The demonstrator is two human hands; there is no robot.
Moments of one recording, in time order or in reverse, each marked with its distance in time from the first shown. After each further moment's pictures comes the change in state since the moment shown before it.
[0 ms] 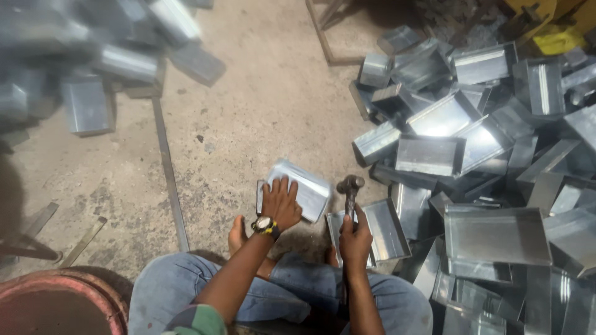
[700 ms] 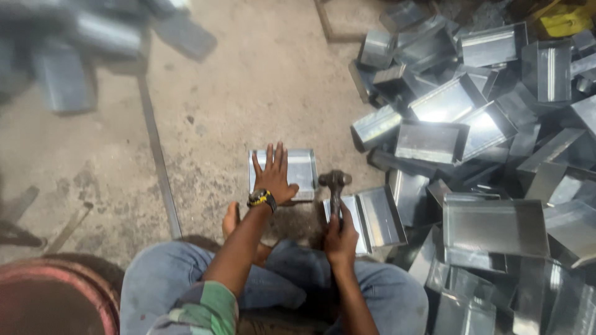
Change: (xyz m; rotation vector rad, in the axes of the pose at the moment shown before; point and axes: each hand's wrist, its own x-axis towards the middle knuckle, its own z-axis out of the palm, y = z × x) left_hand 0.014 -0.003 -0.025 -0.039 -0.050 -0.048; right_hand -0.018 0.027 0.016 -0.090 -0.076 0.041
